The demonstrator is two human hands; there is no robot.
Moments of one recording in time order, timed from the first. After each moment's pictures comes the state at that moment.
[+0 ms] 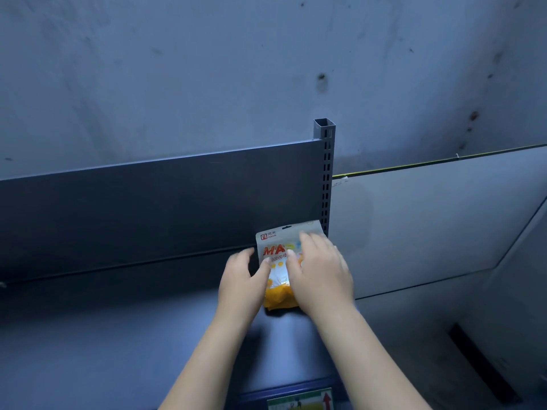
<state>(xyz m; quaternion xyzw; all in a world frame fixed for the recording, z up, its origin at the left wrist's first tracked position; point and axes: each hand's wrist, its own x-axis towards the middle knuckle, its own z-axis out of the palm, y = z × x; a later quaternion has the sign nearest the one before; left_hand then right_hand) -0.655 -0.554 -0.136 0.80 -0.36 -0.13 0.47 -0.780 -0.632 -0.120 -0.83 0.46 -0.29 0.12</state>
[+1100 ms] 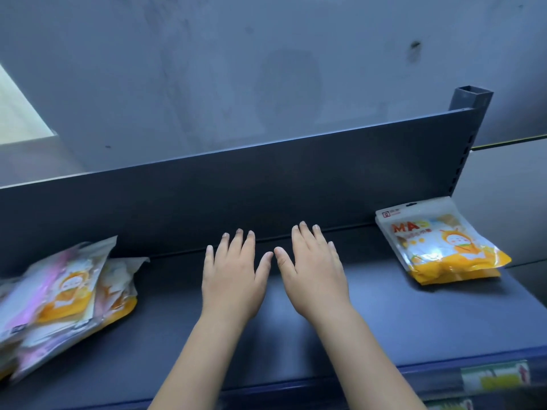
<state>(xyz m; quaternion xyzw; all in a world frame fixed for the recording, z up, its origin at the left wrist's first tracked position) -0.446 -0.360 -0.105 0.88 -0.45 0.09 0.09 -0.570 -0.447 -0.104 -0.87 0.41 -0.19 0.22</state>
